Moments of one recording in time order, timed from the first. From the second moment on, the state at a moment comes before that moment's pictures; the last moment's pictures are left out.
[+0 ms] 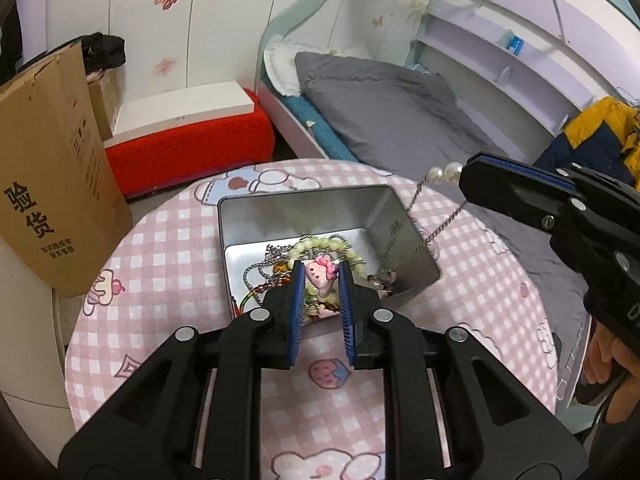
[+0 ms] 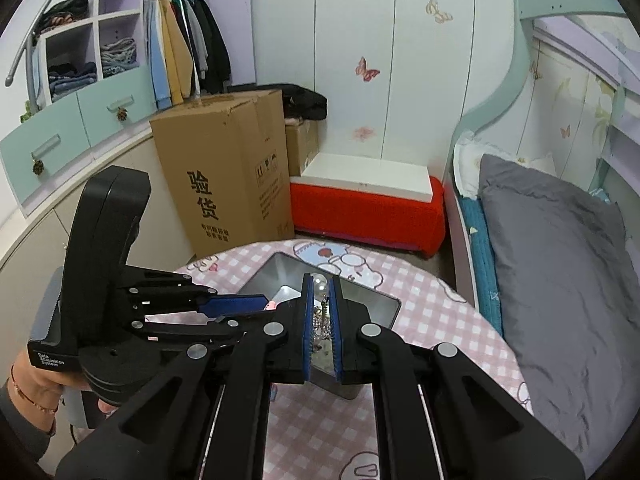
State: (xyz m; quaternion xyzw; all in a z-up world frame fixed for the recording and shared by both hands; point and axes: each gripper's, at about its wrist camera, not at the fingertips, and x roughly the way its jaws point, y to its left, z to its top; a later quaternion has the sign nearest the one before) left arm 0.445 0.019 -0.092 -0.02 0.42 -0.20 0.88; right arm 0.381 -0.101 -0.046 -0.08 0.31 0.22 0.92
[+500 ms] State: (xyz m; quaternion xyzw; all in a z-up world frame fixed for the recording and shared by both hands) left arm 0.445 0.012 -0.102 -0.01 0.42 -0.19 0.89; right arm 0.393 -0.108 -0.072 -0.06 0.34 0.22 0.91
